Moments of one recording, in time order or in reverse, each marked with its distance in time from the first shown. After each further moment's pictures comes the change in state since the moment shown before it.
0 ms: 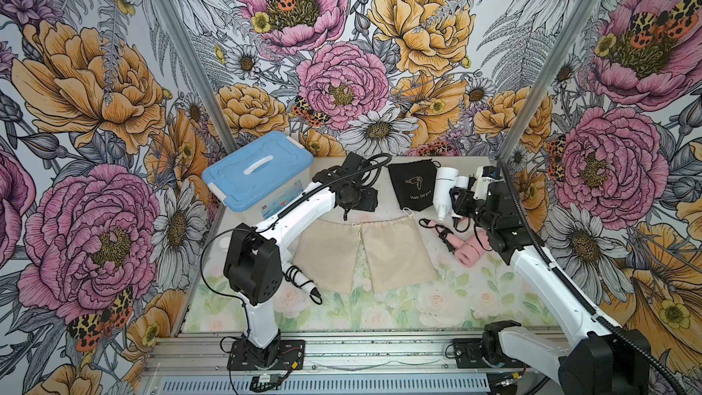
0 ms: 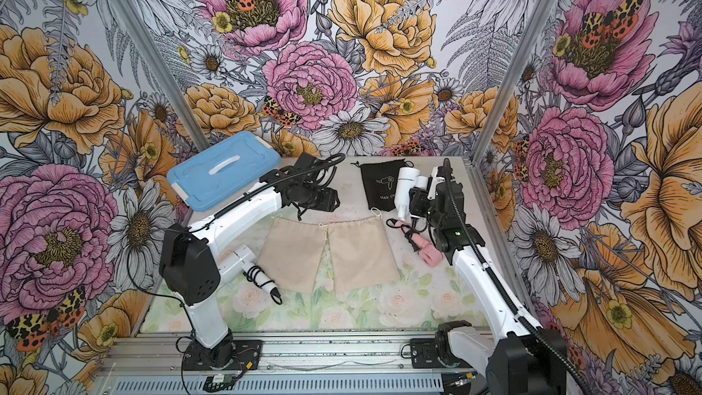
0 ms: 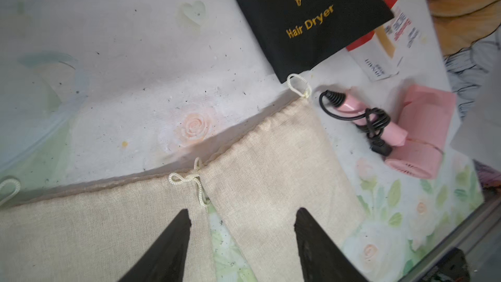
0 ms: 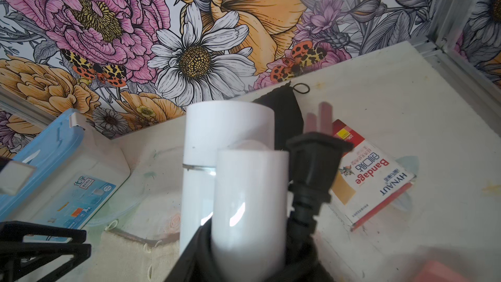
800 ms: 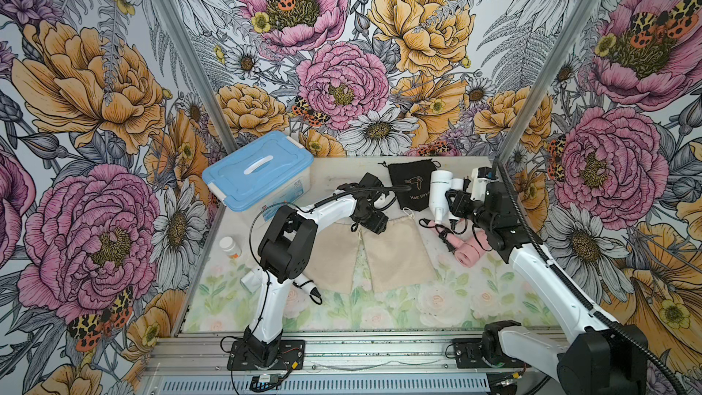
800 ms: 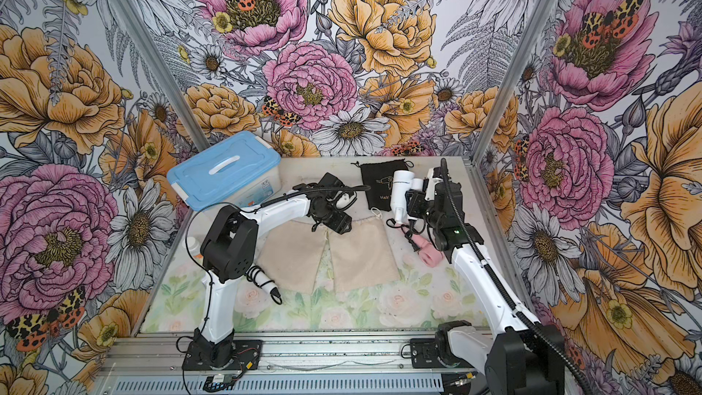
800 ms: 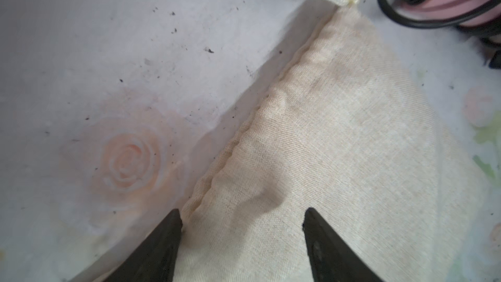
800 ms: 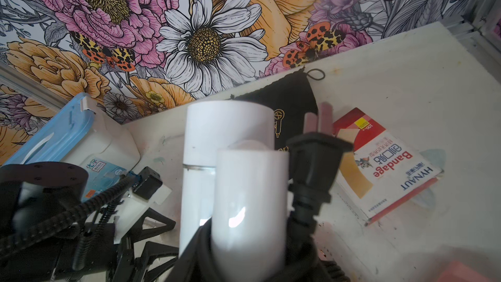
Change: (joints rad) left arm 0.004 0.268 -0.012 0.106 0.124 0.356; right arm -0.009 0.012 0.000 -0.010 -0.071 -0.008
